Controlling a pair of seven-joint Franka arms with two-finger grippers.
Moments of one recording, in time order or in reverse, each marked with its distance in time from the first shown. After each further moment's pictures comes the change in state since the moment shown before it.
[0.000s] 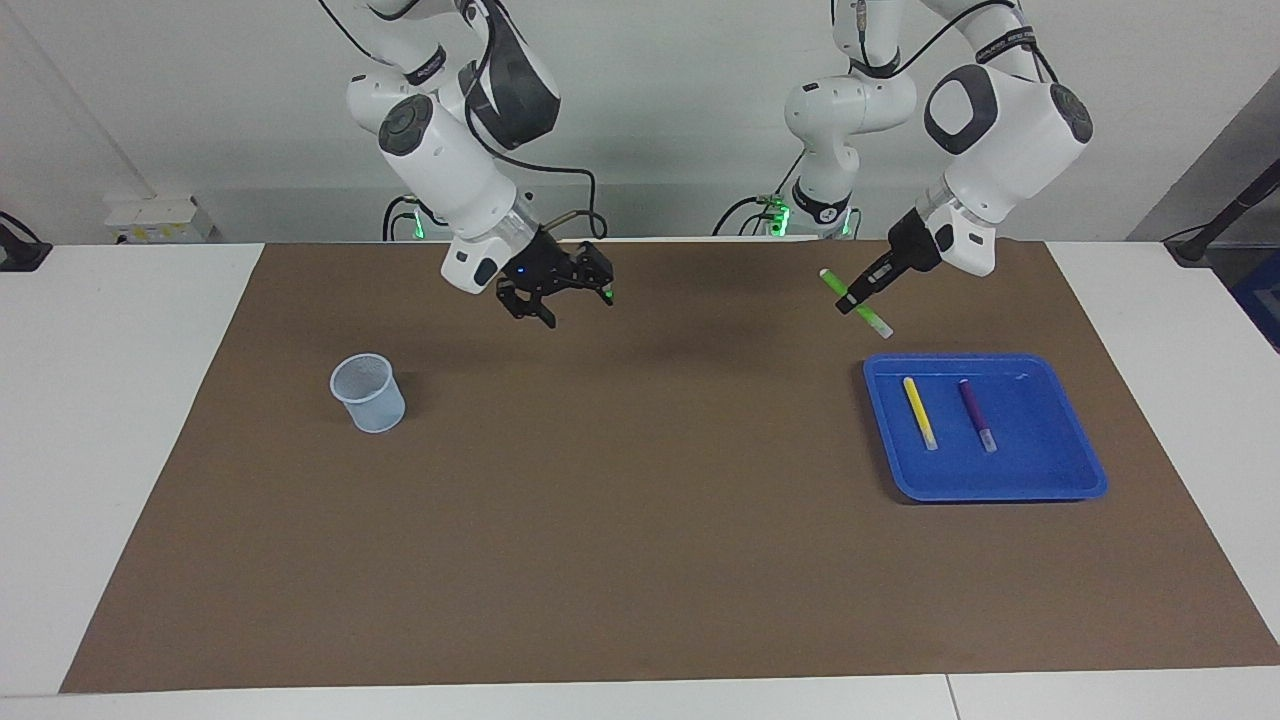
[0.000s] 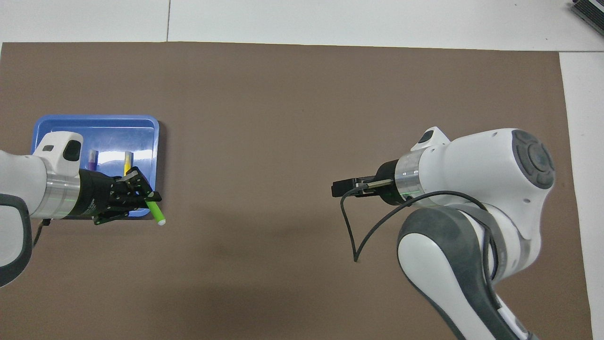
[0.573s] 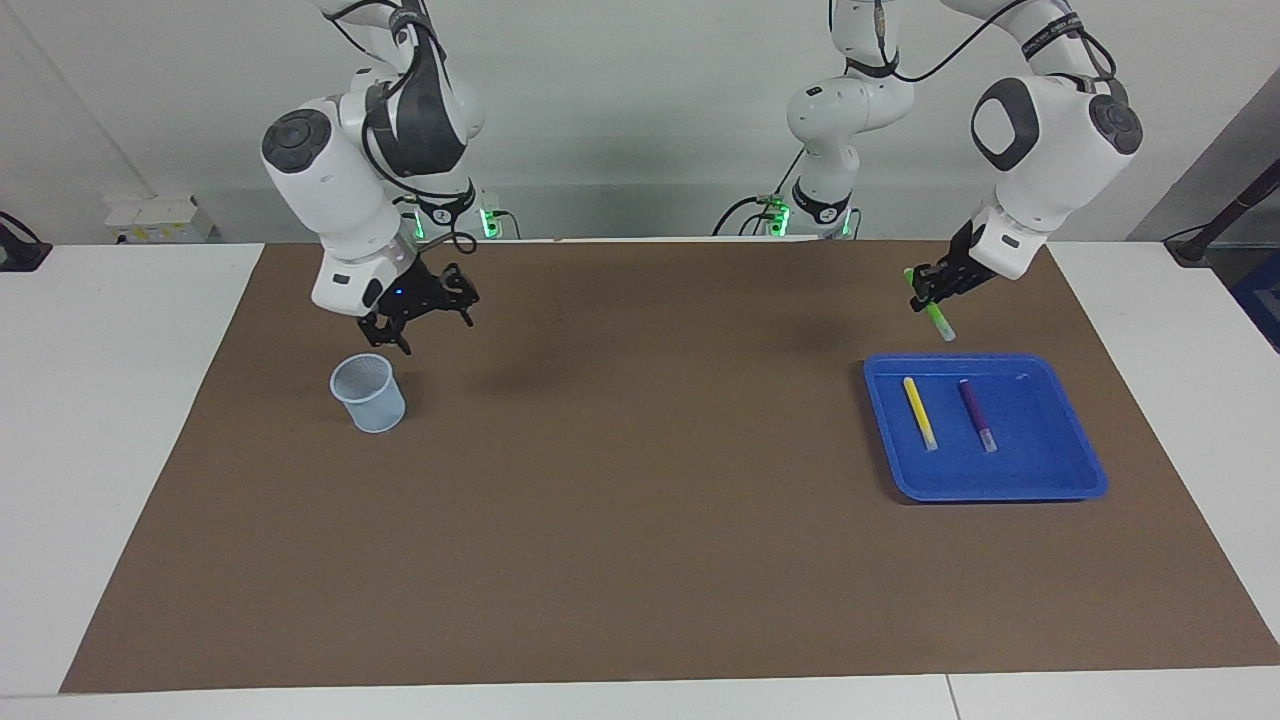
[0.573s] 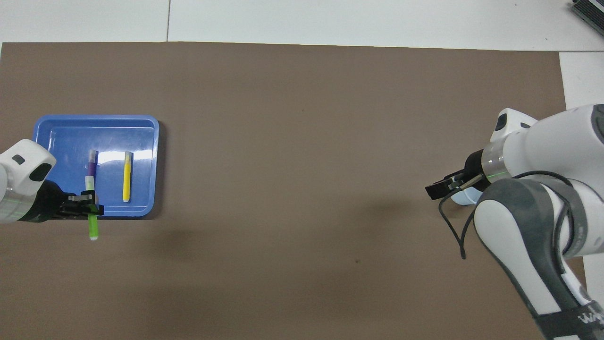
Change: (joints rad) left arm 0.149 0.039 0.001 -0.001 0.271 -0.025 0.462; right arm -0.248 -0.012 -0.006 0.001 -0.312 -0.133 -0.368
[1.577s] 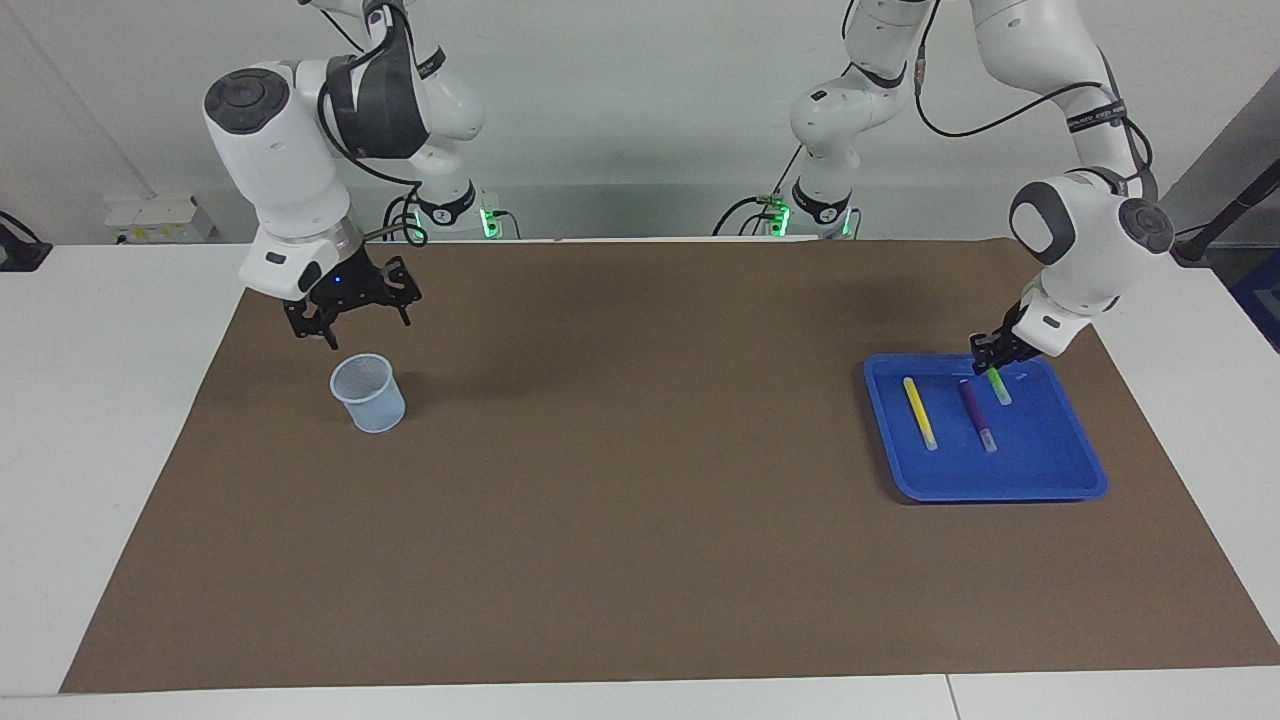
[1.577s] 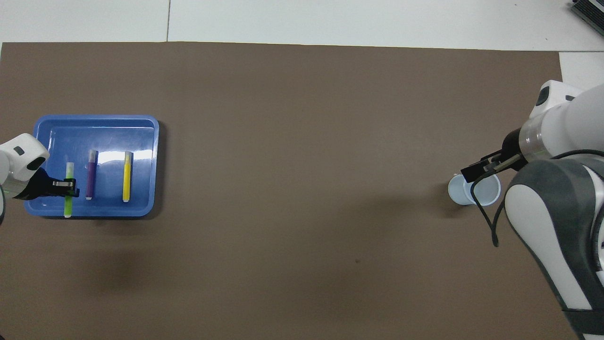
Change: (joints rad) left arm 0.135 0.297 0.001 0.047 0.202 0.293 0.182; right arm 0.001 0.048 0.007 0.206 -0.156 -0.130 0.060
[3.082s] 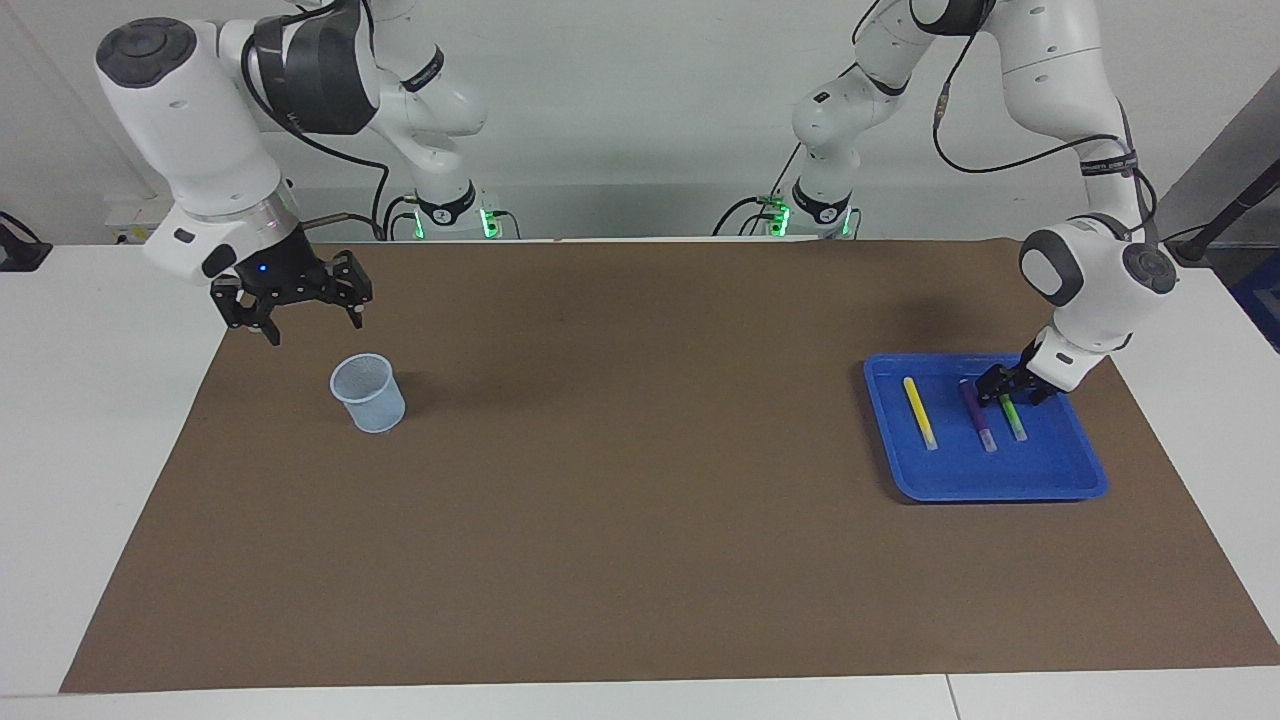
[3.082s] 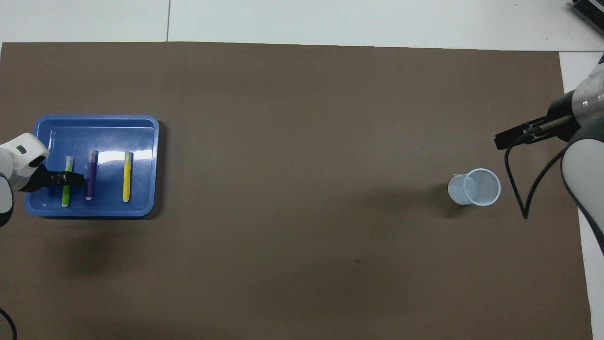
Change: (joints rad) left arm 0.067 0.159 -0.006 0.047 0.054 0.177 0.064; right arm 0.203 0.089 -0.273 0.234 -0.018 -0.113 0.093
